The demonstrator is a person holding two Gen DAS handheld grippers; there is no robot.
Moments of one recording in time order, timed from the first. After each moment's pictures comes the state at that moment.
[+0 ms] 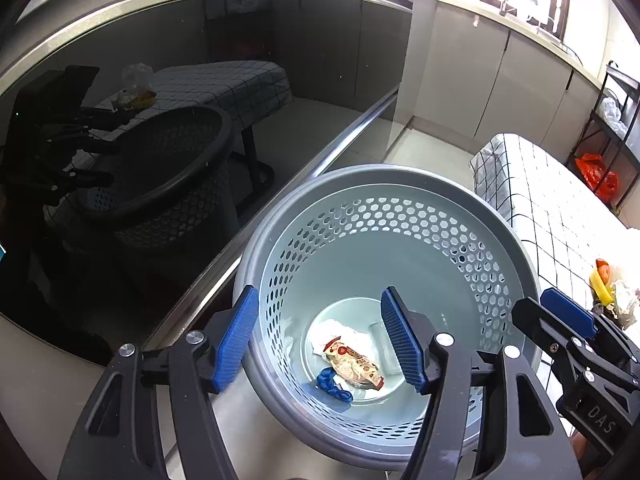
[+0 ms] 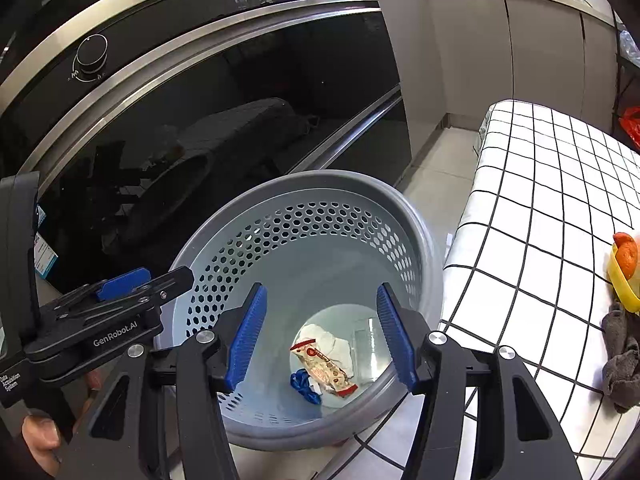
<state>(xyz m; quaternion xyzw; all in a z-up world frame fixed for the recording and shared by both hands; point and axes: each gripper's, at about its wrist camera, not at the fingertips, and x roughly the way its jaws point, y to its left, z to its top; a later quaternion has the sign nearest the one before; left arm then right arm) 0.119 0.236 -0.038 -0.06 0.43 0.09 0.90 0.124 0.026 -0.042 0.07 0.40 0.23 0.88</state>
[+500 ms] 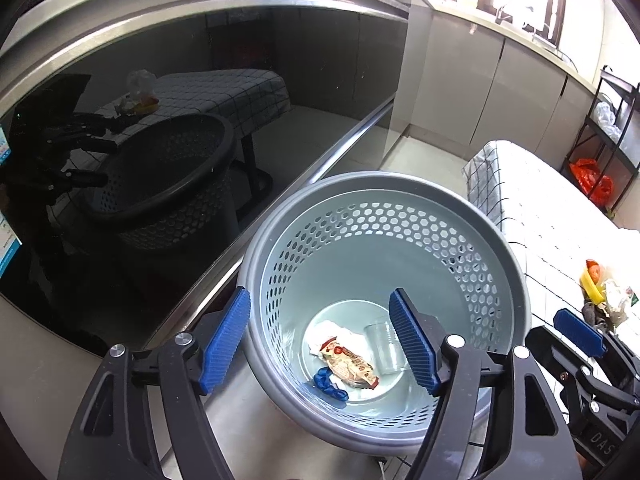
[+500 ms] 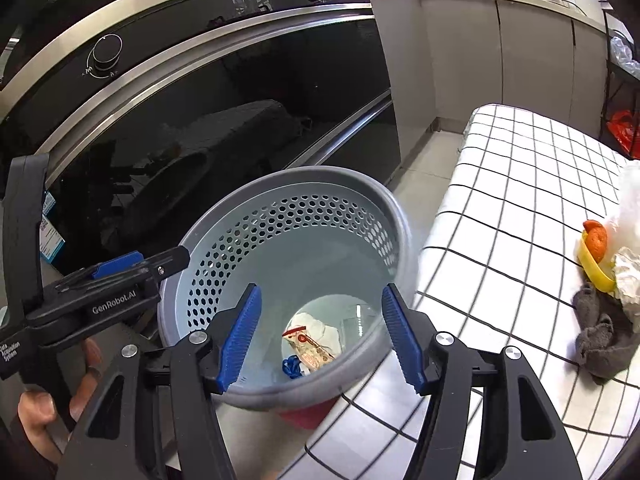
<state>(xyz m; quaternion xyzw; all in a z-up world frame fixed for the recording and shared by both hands) 0.104 0.231 -0.028 -0.06 0.41 0.08 0.90 0.097 0.009 -0.035 0.06 0.40 0.21 0.89</state>
